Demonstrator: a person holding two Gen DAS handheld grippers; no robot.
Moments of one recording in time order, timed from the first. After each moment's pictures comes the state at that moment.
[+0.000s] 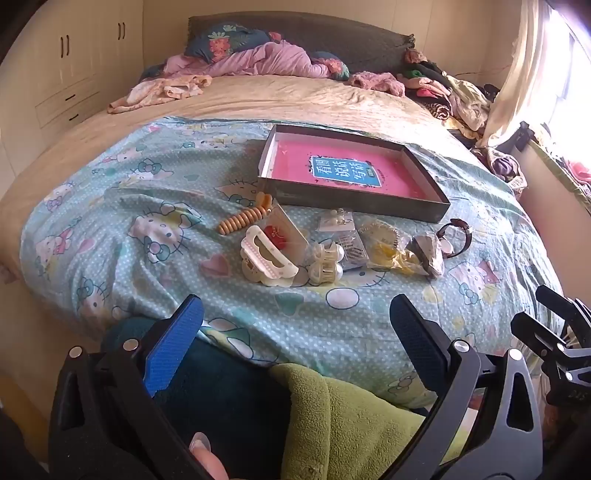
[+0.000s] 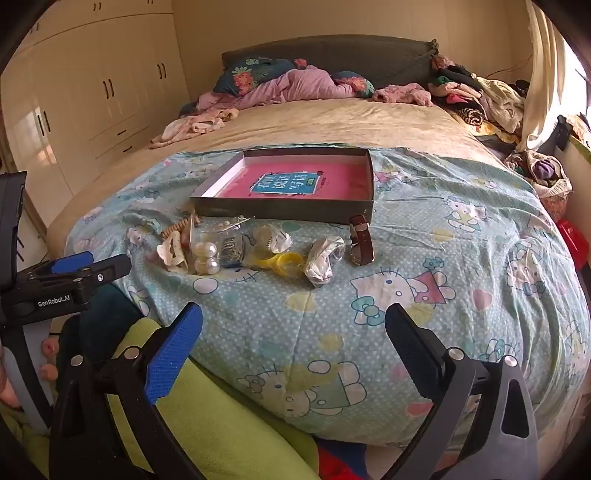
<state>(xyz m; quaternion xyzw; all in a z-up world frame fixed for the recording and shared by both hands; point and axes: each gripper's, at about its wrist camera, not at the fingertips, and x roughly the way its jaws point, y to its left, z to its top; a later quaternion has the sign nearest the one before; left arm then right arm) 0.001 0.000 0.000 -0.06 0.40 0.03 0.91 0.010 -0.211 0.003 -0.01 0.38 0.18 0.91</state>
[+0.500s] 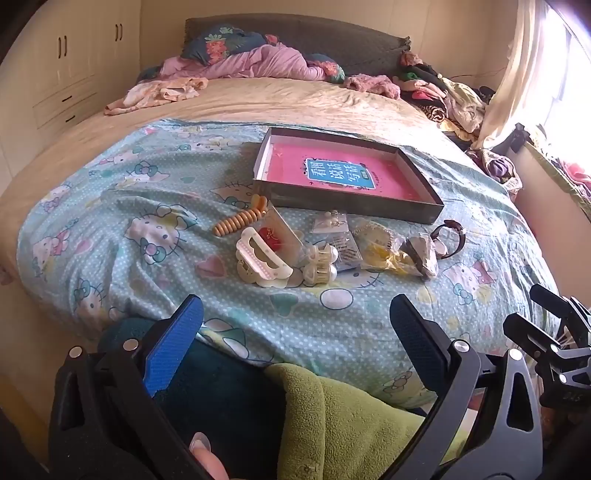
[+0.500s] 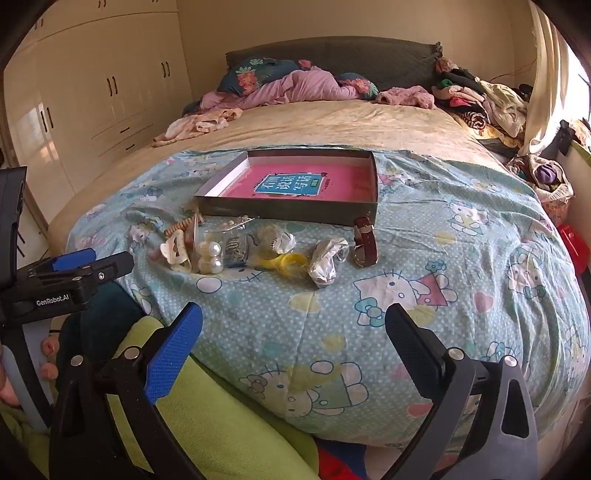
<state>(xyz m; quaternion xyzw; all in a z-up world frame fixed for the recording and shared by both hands) -0.002 -0.006 0.005 -0.07 0.40 0.02 0.91 0.008 -0.206 0.004 -0.01 0.37 0.18 0.91</state>
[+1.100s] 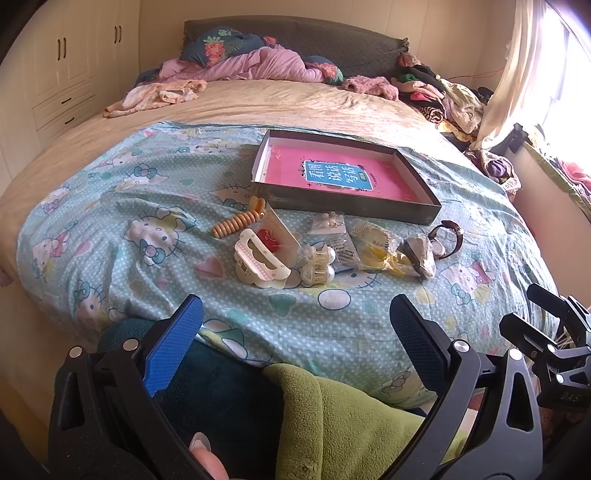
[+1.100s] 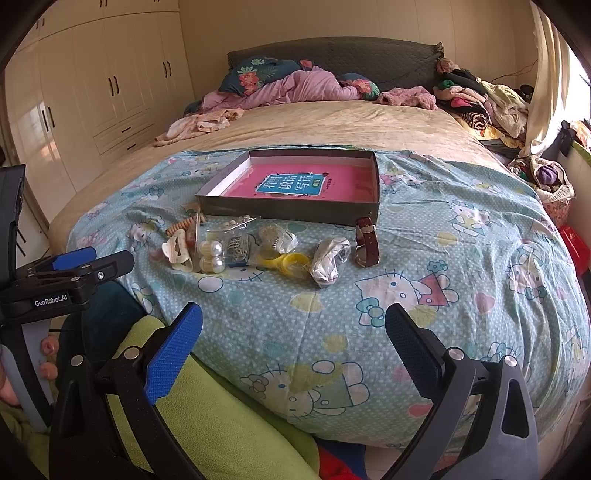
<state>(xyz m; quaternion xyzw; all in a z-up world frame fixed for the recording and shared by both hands) -0.003 -0.005 0.004 -0.07 0.39 0.02 0.92 0.008 -0.205 0.004 -0.01 0.37 0.18 0.91</state>
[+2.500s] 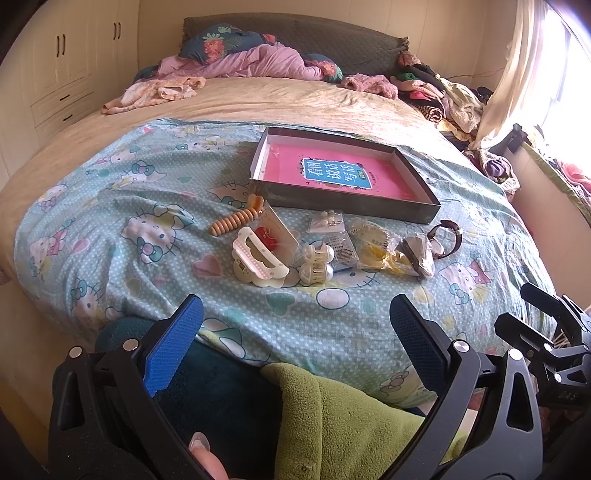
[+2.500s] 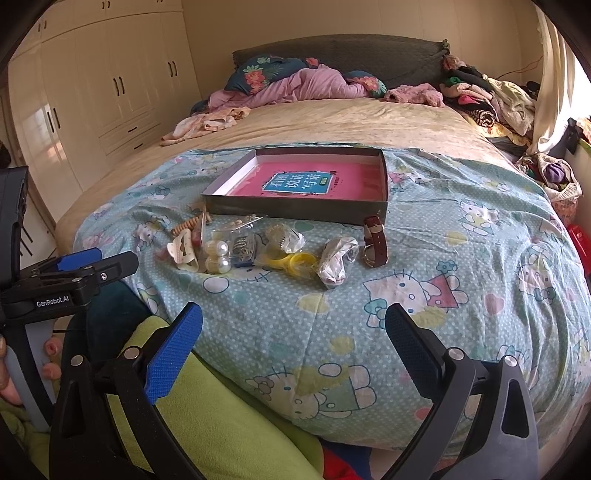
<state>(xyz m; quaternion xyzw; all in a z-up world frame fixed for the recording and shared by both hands) -0.005 -0.011 0.014 -0.07 0.39 0.02 0.92 0.013 -0.203 0.001 -0.01 0.37 0.20 0.91</state>
